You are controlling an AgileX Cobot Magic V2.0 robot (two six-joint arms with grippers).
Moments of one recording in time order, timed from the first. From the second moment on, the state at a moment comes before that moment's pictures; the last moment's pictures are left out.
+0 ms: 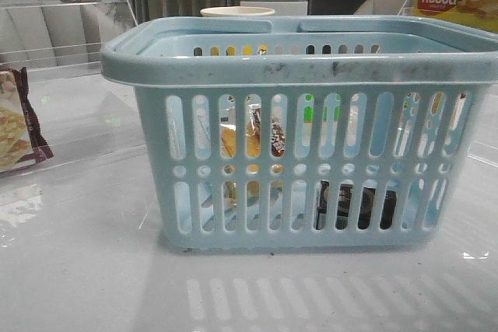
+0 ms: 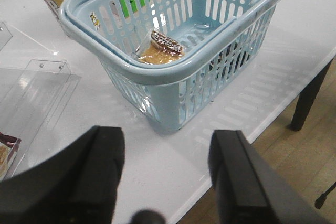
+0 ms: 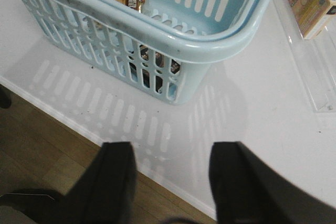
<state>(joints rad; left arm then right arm) -0.70 0.56 -0.71 -0.04 0.74 0.19 0.50 0.49 -0.67 -0.07 0.89 0.03</state>
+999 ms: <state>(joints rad) -0.59 0.46 -0.65 -0.02 0.68 0.19 0.50 0.49 -0.67 -0.07 0.91 0.03</state>
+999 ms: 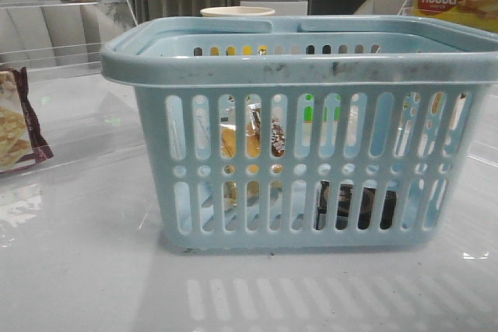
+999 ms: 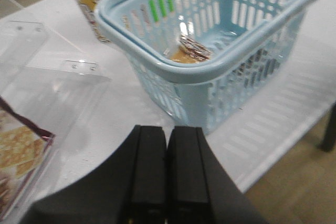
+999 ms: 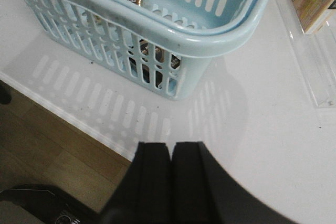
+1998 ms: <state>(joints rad) -0.03 -0.01 0.01 -0.15 0.06 0.19 0.50 0.49 -0.67 -0.07 0.91 0.03</state>
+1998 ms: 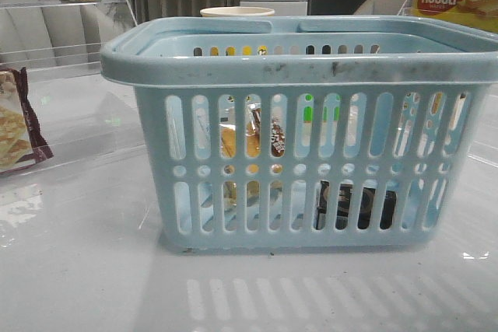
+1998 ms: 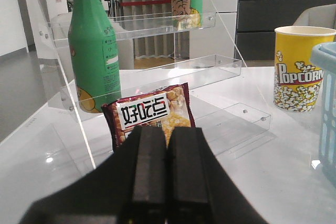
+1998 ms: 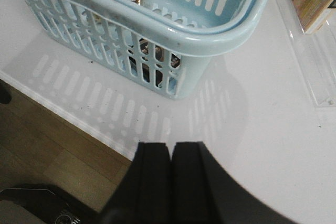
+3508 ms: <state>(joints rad) -0.03 -0.01 0.01 -0.05 0.04 0.08 0.50 0.48 -0.66 -0.07 0.91 0.03</state>
